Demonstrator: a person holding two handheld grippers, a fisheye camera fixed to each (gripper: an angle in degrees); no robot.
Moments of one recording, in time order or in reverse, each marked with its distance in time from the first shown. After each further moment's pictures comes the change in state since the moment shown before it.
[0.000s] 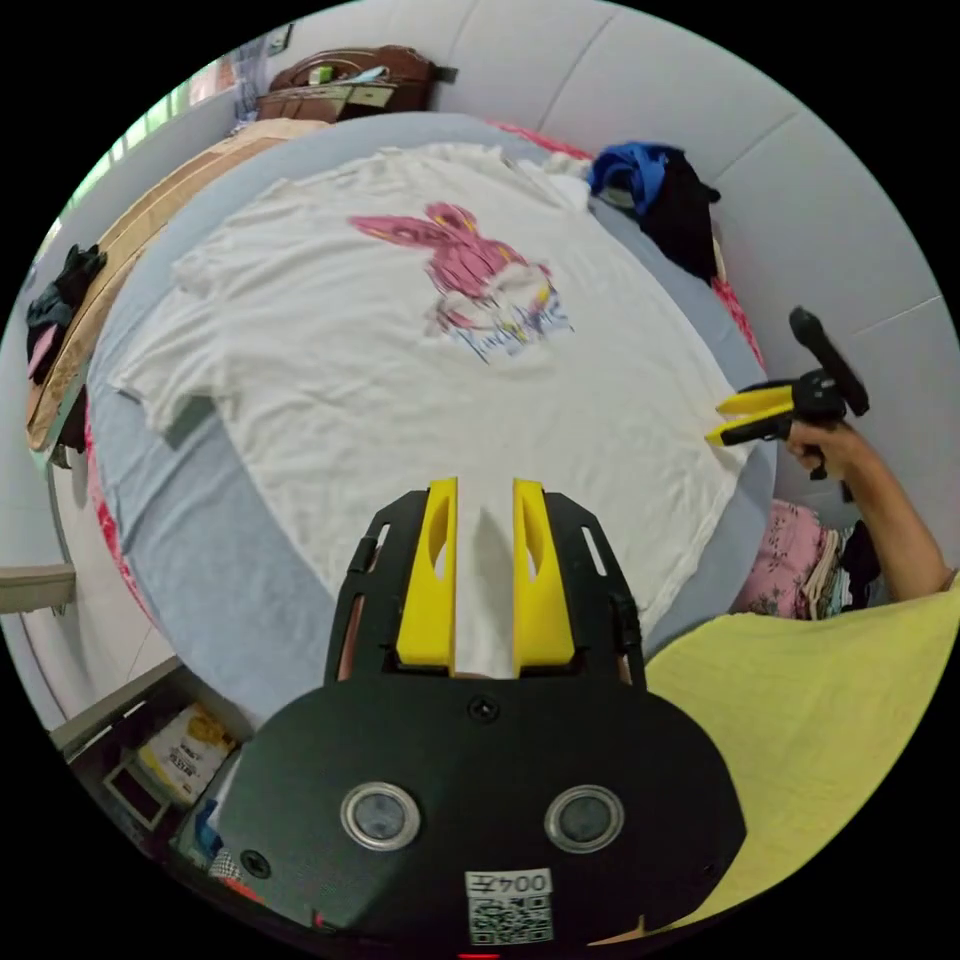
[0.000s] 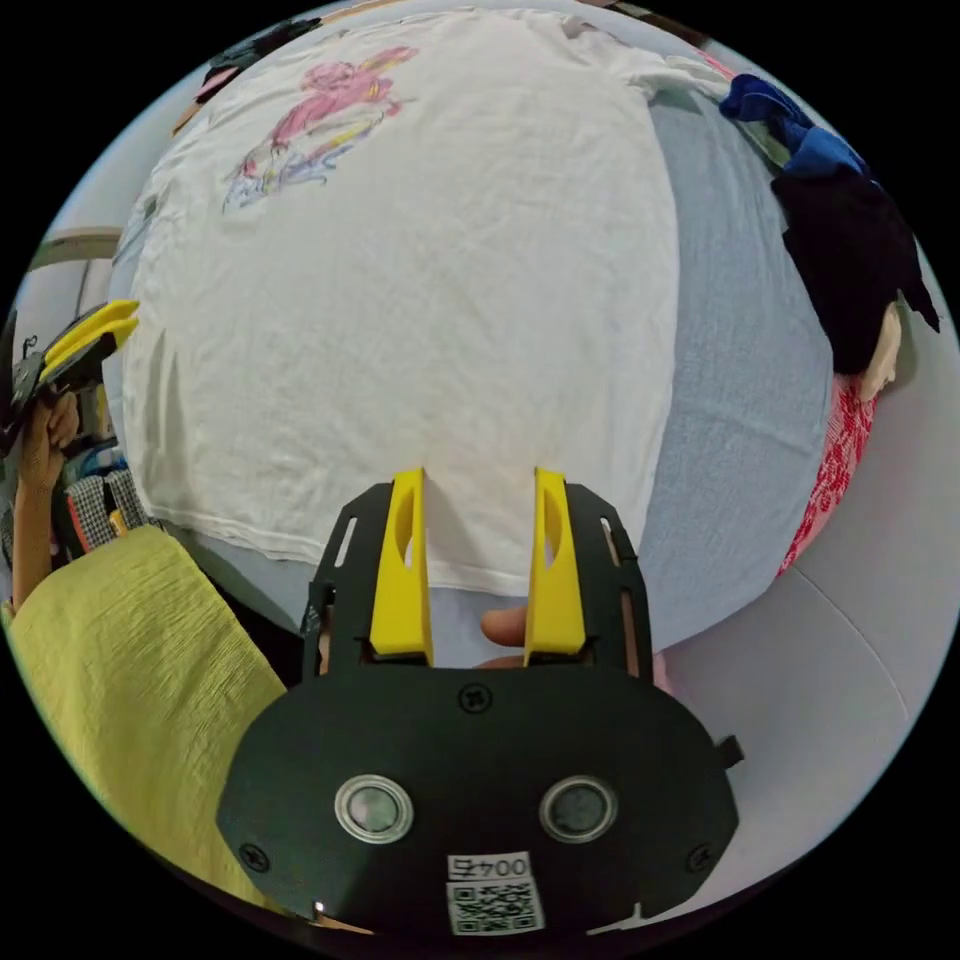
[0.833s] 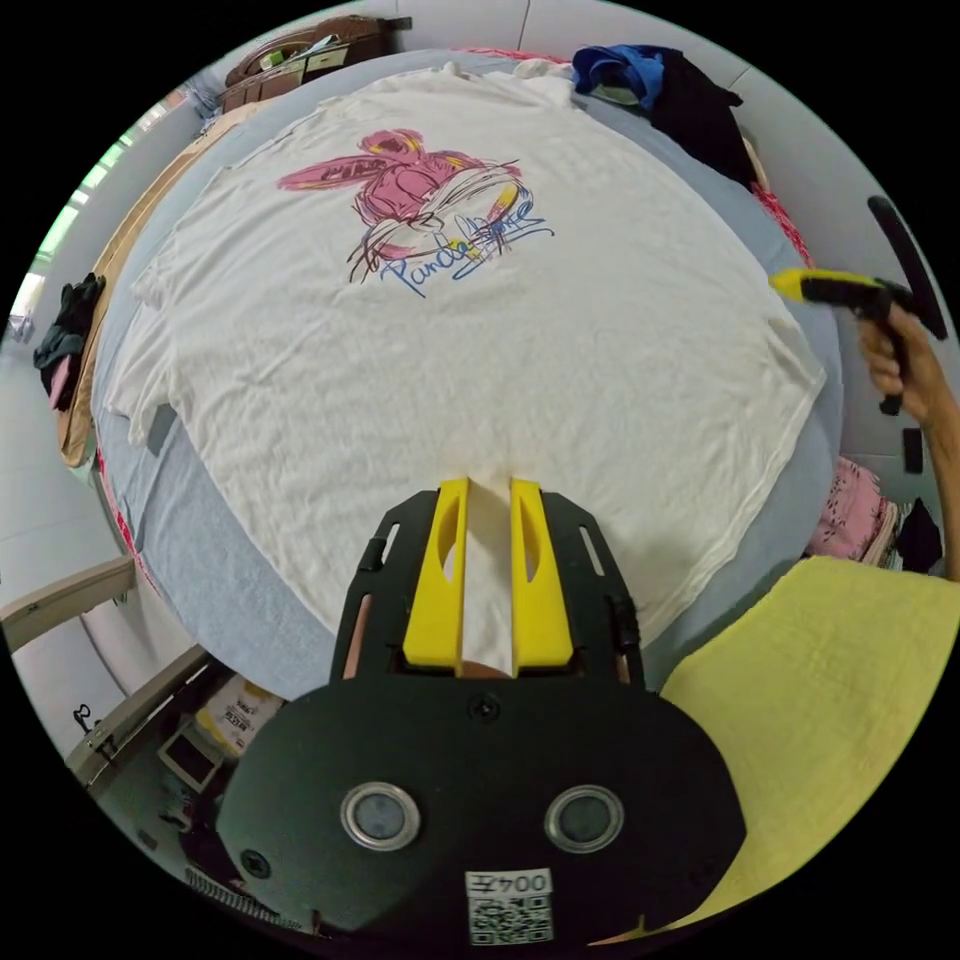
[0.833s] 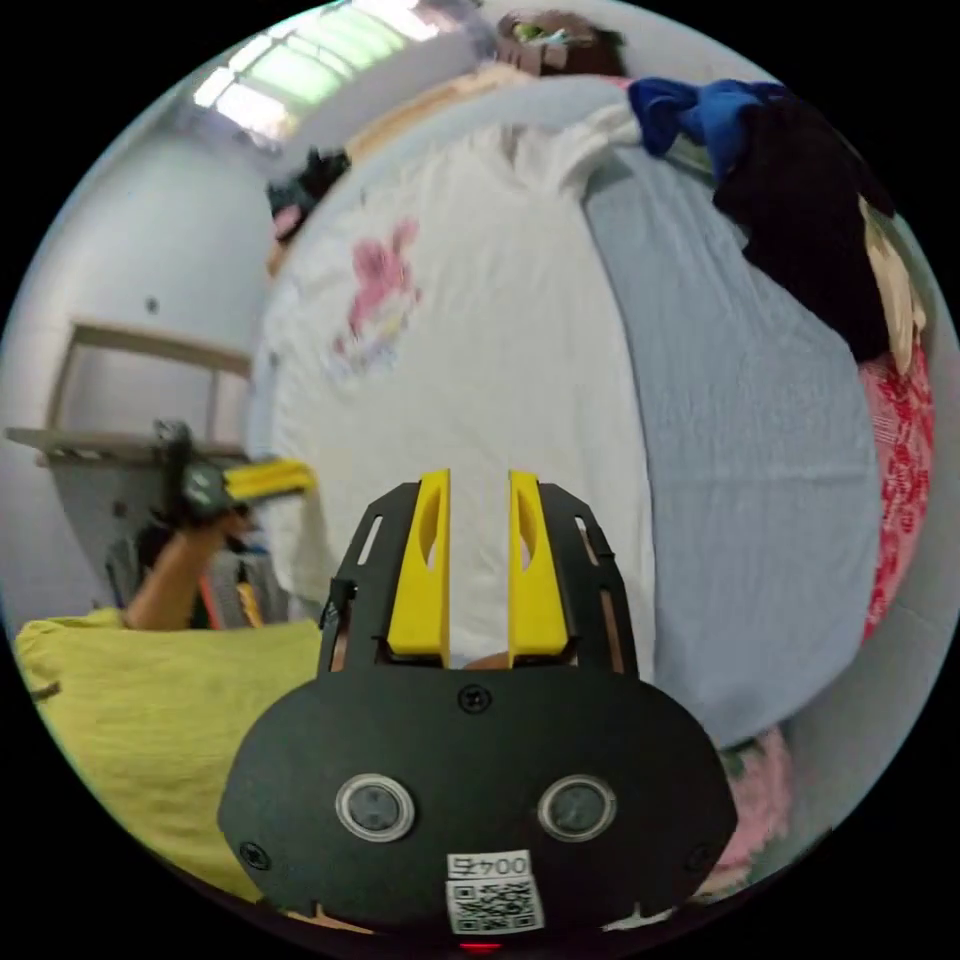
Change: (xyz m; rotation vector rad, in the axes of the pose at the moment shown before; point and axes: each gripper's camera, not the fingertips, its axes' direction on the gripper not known) left arm 0.067 -0.010 0.111 -0.161 -0.178 0.032; right arm 0.114 -0.053 -0.174 0.488 -0.056 -0.402
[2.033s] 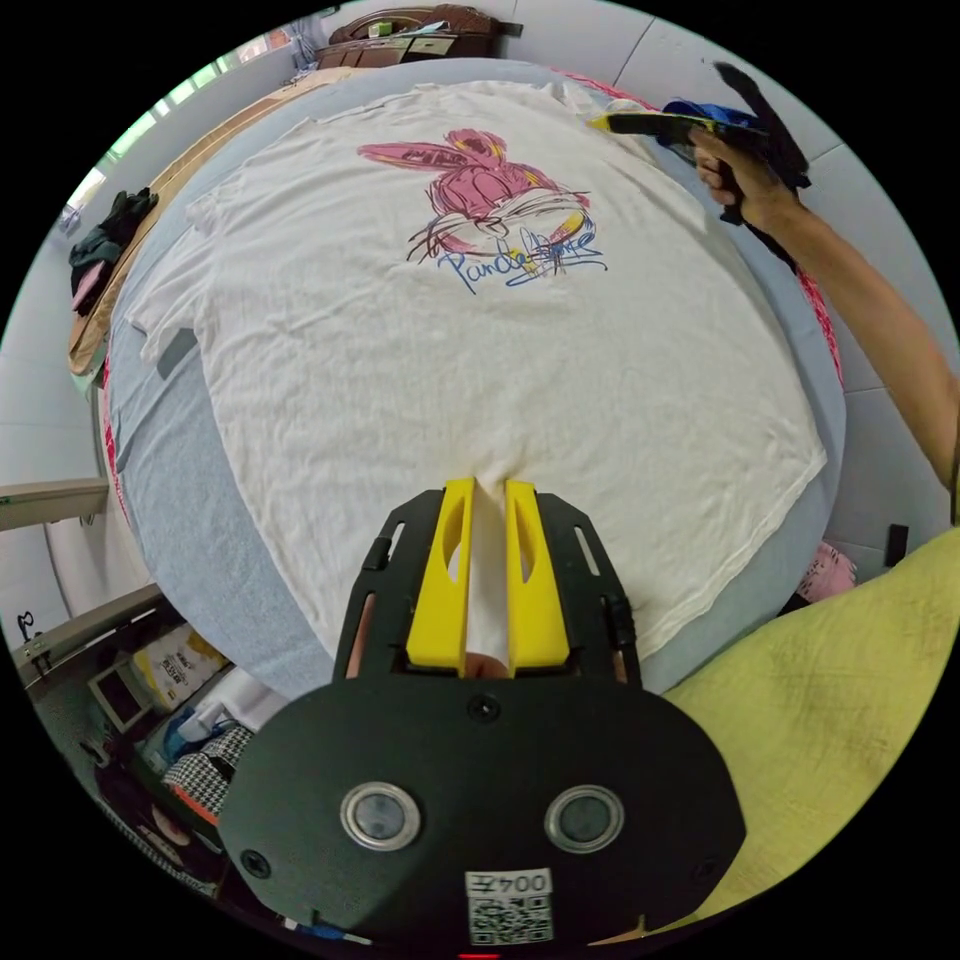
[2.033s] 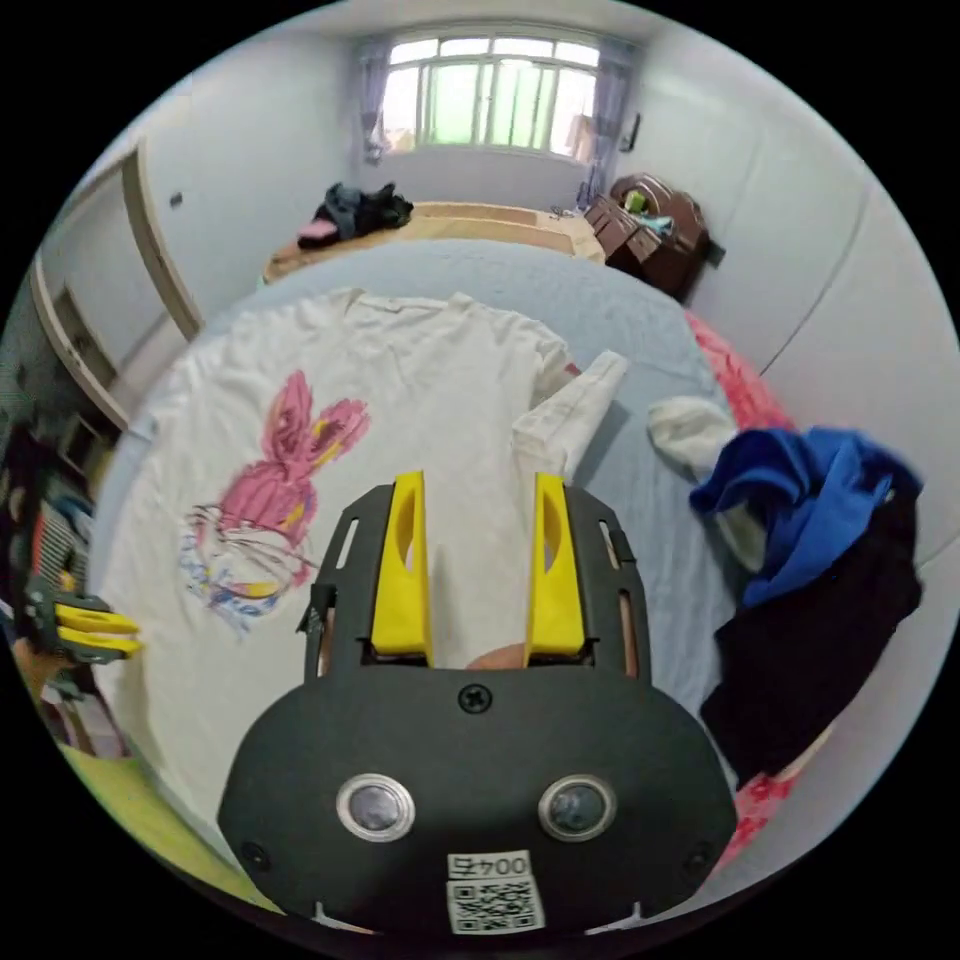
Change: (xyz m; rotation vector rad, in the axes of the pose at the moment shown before) left arm 0.003 0.019 0.055 0.034 0.050 -0.212; right arm -0.014 -0.259 0.011 0.304 0.376 -0.434
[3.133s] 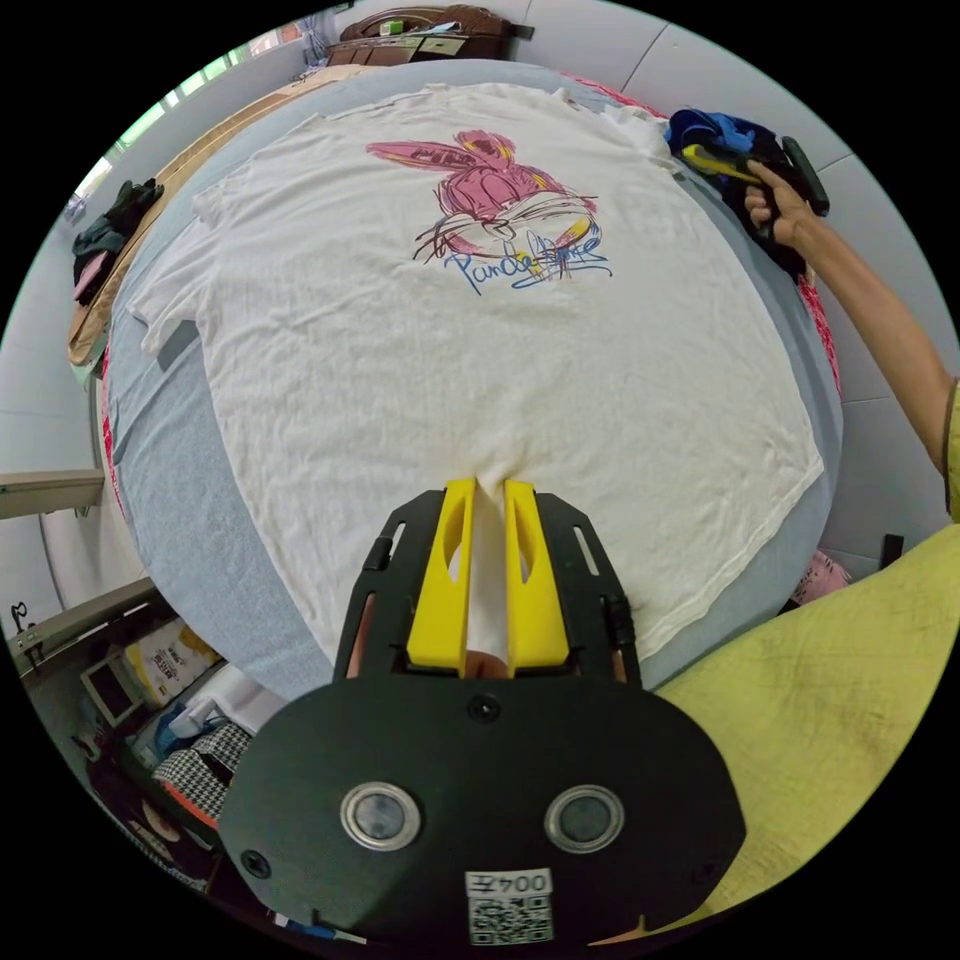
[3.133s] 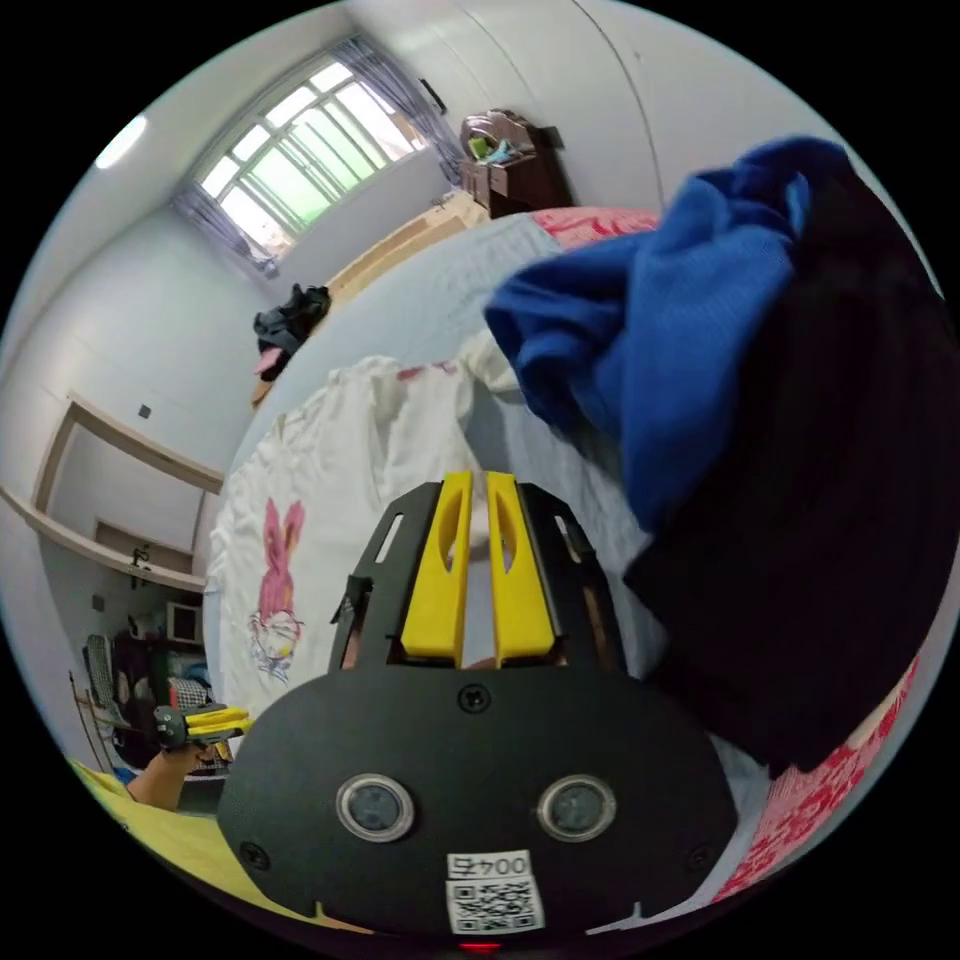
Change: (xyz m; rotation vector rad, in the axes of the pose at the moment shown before) left arm -0.001 0.023 0.002 0.007 0.015 -0.024; right arm 0.203 -0.025 0.031 0.022 -0.230 0.459
